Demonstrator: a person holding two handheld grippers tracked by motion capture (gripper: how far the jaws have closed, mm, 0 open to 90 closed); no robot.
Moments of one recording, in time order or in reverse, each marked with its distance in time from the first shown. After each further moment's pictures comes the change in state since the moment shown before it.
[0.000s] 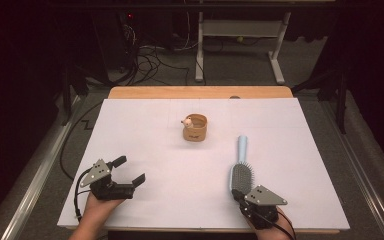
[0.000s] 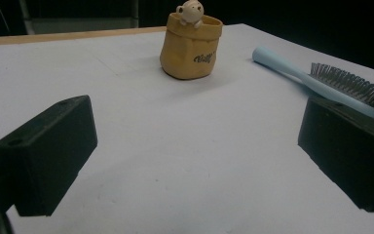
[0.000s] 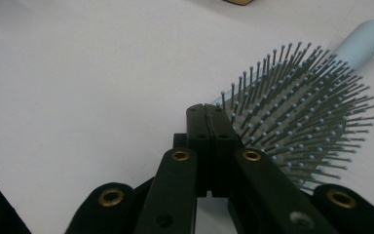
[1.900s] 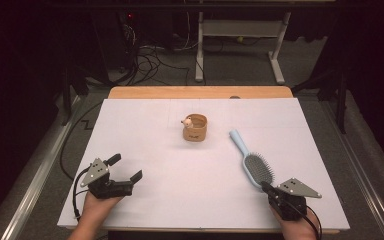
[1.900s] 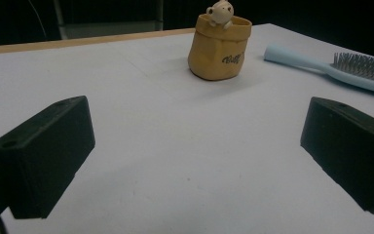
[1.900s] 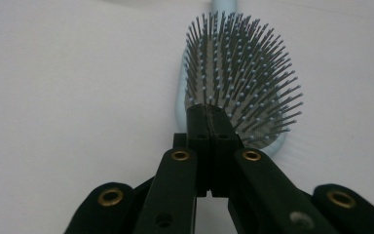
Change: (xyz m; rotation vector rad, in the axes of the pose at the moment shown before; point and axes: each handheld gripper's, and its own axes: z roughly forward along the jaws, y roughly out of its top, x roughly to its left) left arm 0.005 -0.001 -0.002 -0.006 0.097 0.015; right arm -0.062 -0.020 -0.023 -0.005 -0.127 0.162
